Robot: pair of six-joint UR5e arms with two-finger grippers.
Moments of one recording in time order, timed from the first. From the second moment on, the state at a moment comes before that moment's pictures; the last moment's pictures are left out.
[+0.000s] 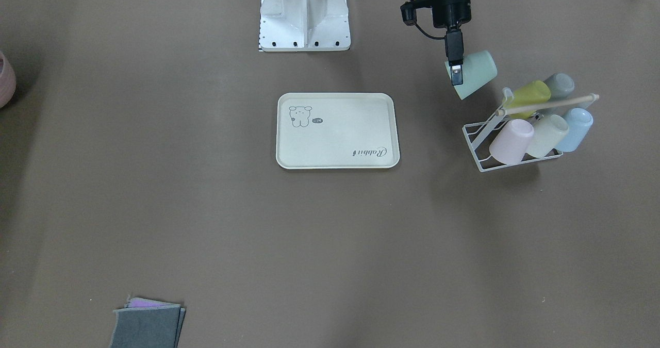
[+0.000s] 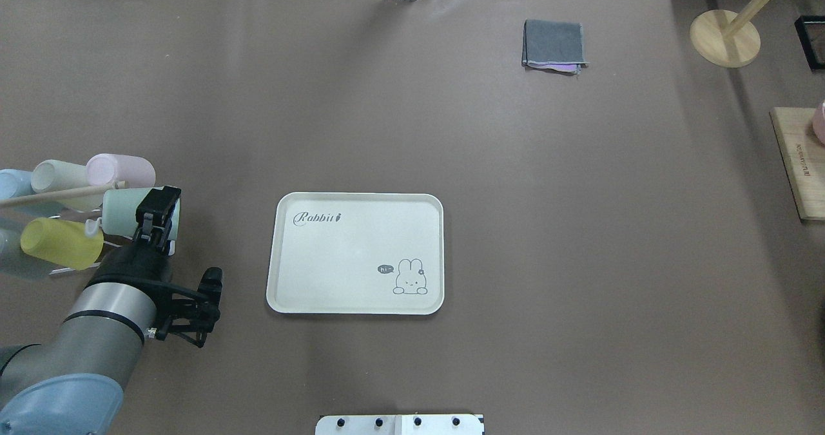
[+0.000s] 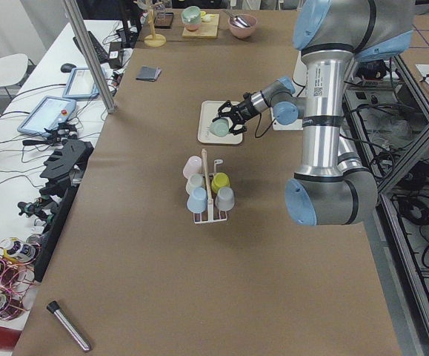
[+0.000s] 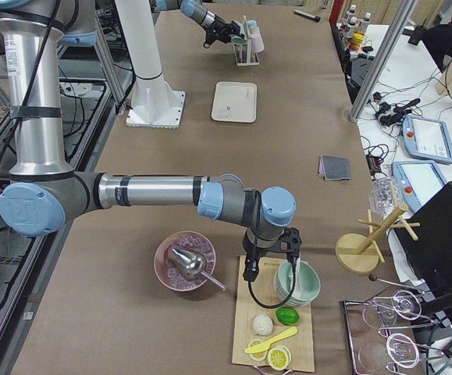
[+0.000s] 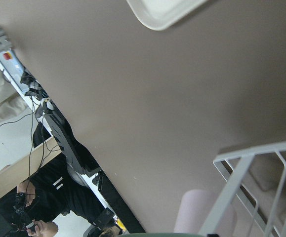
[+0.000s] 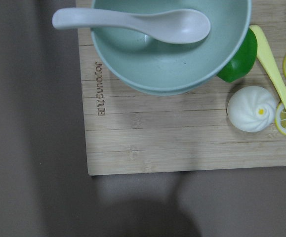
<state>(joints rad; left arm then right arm) -0.15 -1.56 -2.29 -1.65 -0.70 0.34 1.58 -1.55 1.61 -1.80 2.31 -0.05</state>
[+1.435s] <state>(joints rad) -0.06 -1.54 -1.99 -2.89 -0.71 -0.06 1.58 -1.55 1.60 -1.80 2.31 -0.05</state>
